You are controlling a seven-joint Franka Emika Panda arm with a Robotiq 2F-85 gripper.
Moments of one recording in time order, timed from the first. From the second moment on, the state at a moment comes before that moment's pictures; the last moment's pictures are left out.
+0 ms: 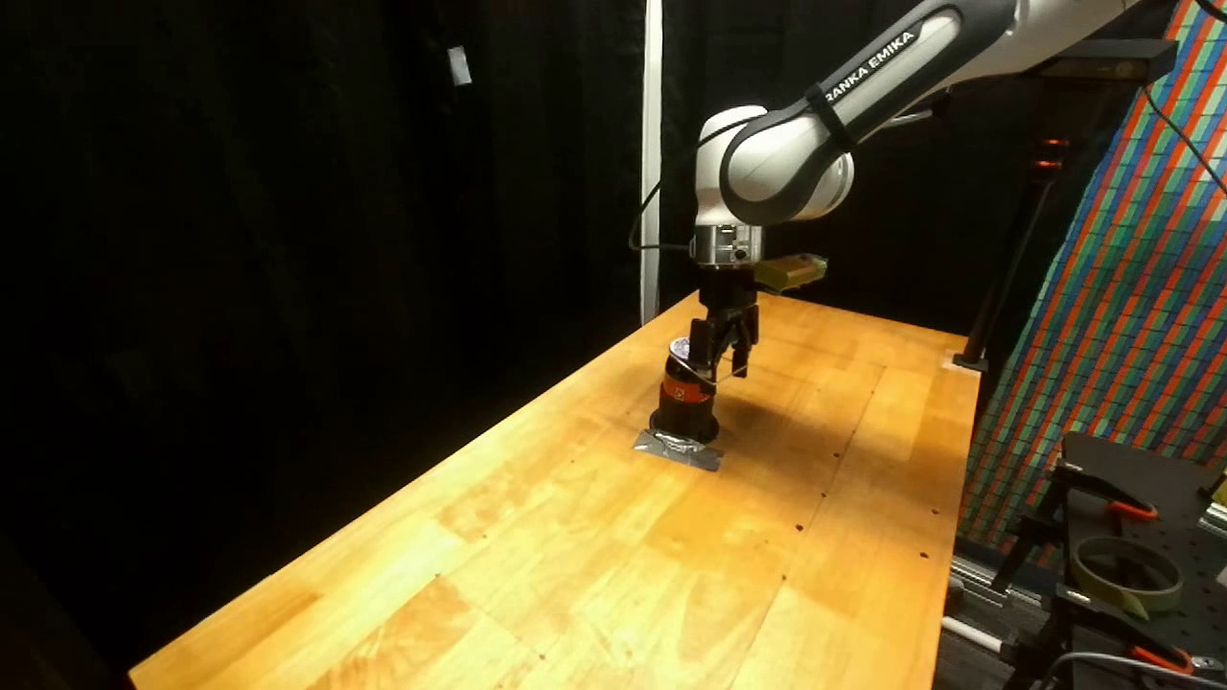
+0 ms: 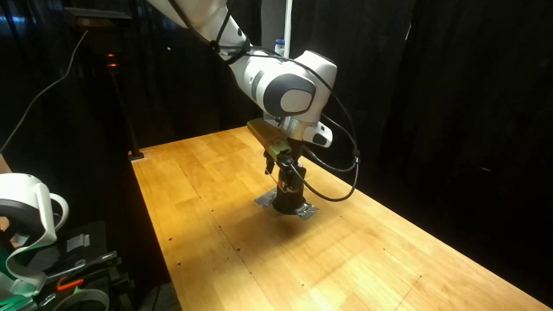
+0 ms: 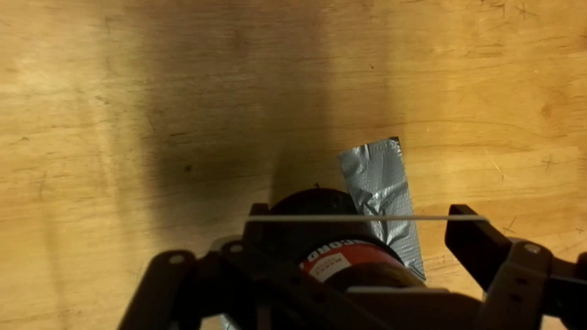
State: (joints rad) arm 0.02 0.56 0.10 -1.78 0.14 2.20 0.00
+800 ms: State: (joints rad) arm 0.08 0.56 0.06 -1.77 -0.01 2.25 0.00
